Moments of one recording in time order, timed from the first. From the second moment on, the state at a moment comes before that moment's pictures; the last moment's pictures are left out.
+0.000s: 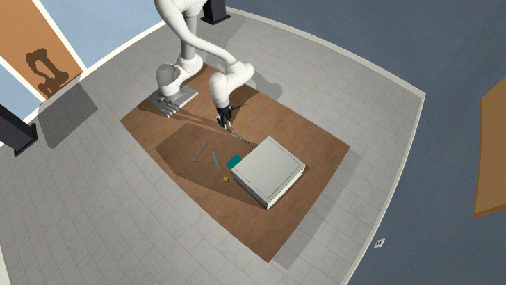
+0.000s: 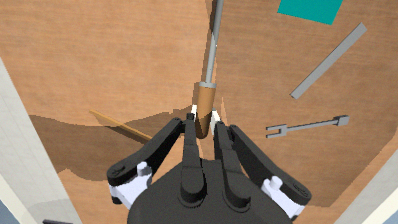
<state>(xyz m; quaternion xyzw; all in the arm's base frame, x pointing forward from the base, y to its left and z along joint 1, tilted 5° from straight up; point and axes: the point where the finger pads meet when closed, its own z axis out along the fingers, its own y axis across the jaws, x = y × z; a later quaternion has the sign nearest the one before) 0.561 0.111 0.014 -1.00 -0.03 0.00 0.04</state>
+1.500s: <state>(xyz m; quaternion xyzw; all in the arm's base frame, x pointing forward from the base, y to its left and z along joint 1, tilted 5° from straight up) 0.557 0.096 0.012 -1.00 -0.01 0.00 0.04</state>
